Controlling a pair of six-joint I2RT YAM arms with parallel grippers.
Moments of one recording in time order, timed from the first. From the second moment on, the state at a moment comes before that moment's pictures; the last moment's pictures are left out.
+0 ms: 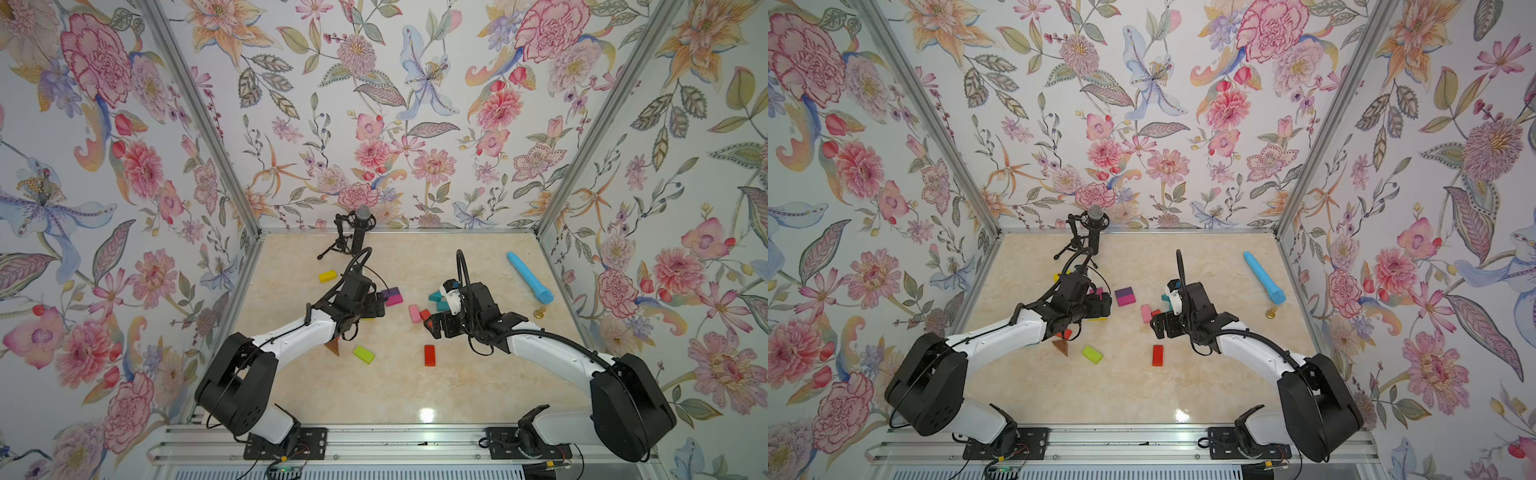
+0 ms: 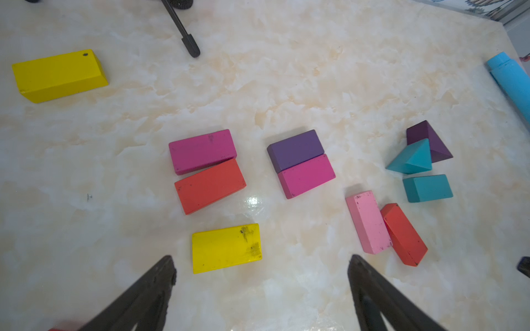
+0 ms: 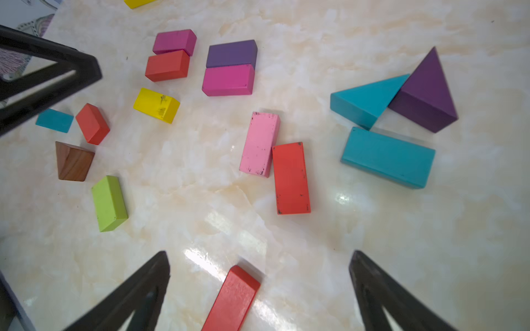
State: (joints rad) left arm -0.57 1.48 0.87 -0.15 -0.11 -0.48; right arm 0.56 1.43 0.80 -0.24 -0.17 0.24
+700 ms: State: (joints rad) left arm -0.39 1.42 0.67 0.01 0.08 -0.44; right arm 0.64 1.94 1.25 -0.40 -0.04 0.10
